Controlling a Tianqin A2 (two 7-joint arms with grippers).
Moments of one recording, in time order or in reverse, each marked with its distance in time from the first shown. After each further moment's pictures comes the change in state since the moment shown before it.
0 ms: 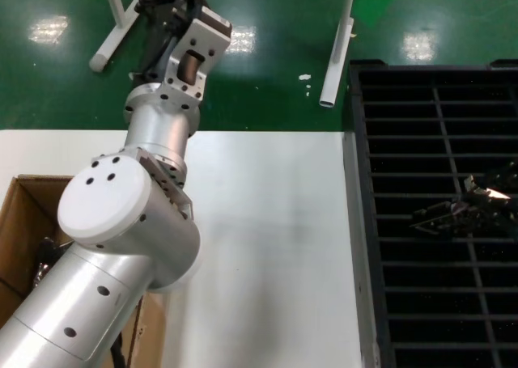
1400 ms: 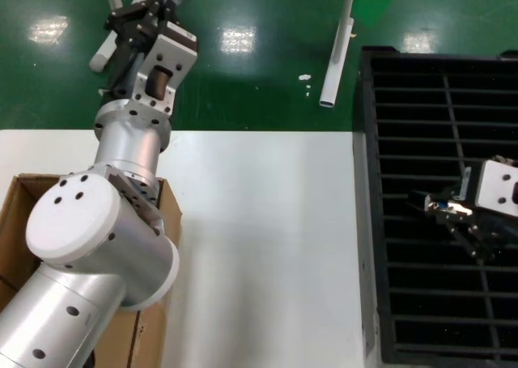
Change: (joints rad) left arm 0.062 -0.065 -0.034 -0.058 -0.013 -0.011 -0.025; right arm 0.046 -0.164 -0.136 -0.017 -0.191 -0.073 -0.039
